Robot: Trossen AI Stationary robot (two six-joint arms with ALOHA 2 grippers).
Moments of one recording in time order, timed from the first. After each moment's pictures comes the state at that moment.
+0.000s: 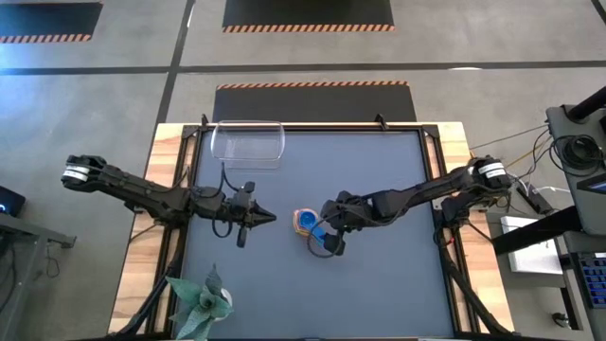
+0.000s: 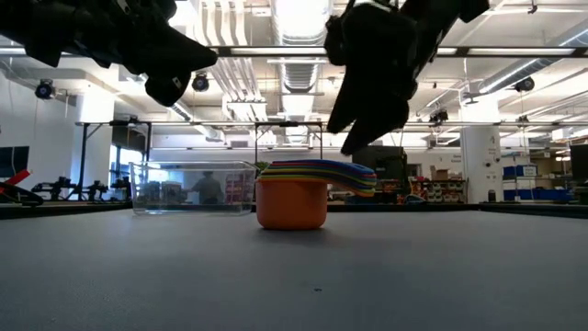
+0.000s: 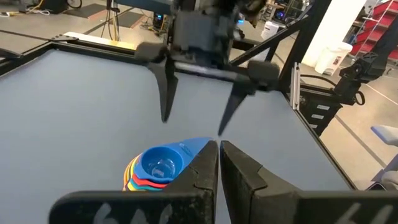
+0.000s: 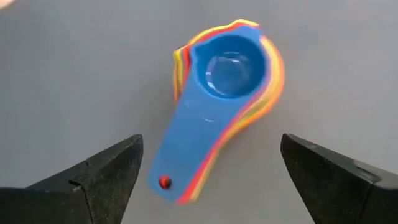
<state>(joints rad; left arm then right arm) -0.17 1.03 0.40 0.44 -0.10 -0.25 0.17 1.64 1.10 -0.36 0.13 0.48</state>
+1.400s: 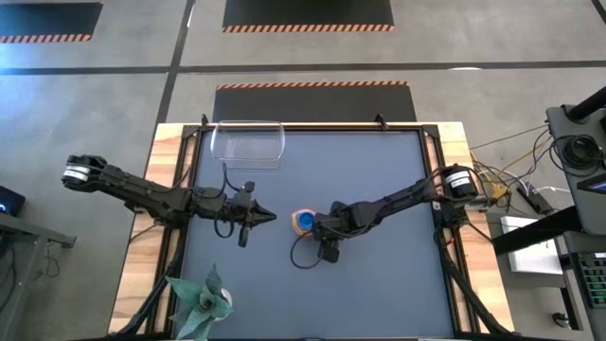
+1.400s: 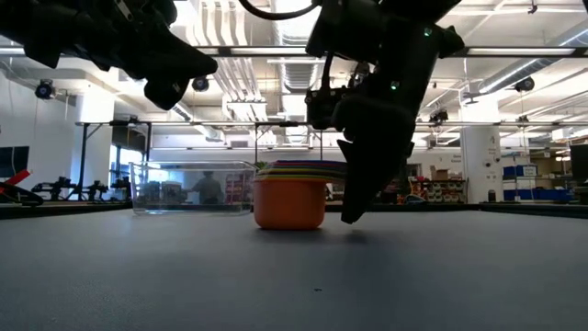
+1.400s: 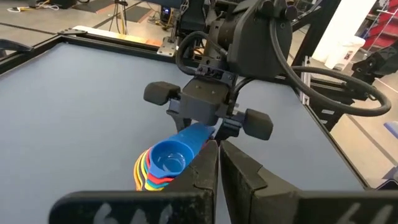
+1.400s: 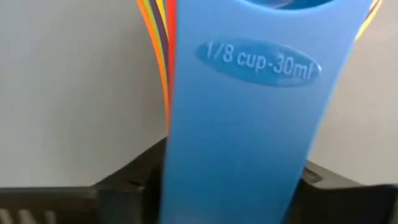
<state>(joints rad) -0.17 1.04 0.40 0.42 -0.12 -0.25 0.18 1.91 1.21 -0.47 0.10 0.45</state>
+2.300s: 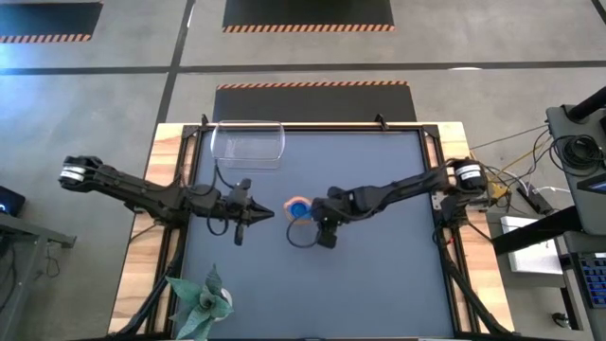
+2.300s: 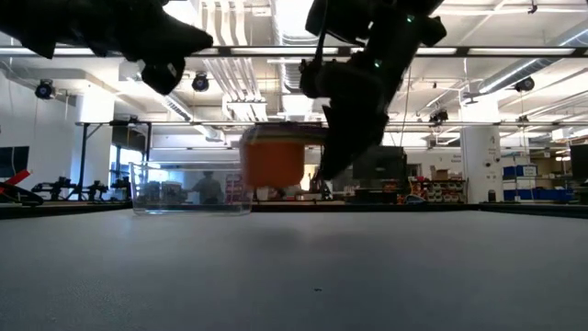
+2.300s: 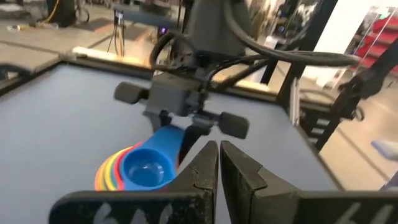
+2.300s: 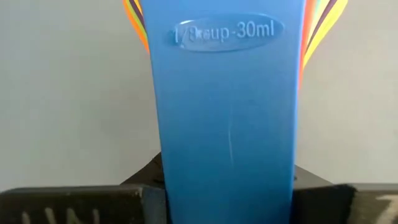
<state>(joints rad) -0.17 0.97 0.40 0.42 -0.12 -0.25 0.09 1.81 1.21 -0.45 0.10 0.33</state>
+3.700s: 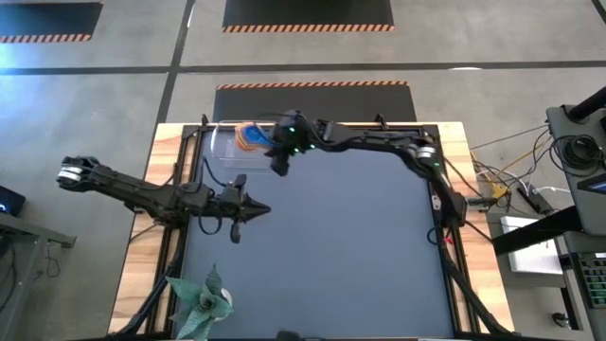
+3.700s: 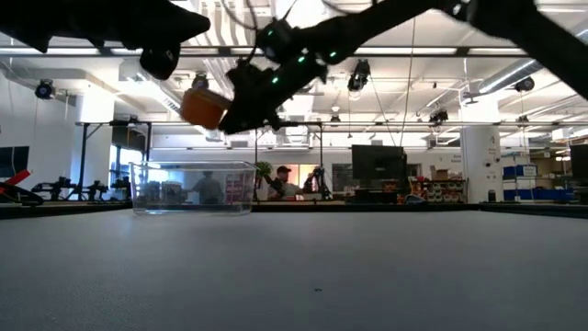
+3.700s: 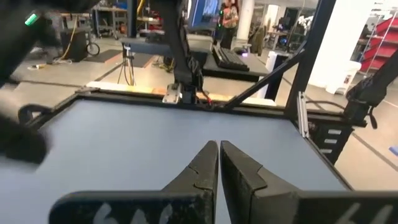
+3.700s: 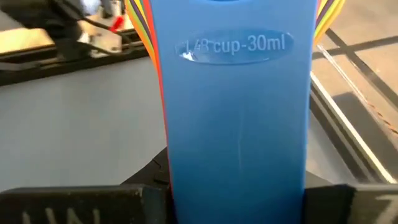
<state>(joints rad) -0.18 0.90 0.39 0.44 -0.17 -0.14 -0.35 2.17 1.90 -0.27 -0.18 -0.03</state>
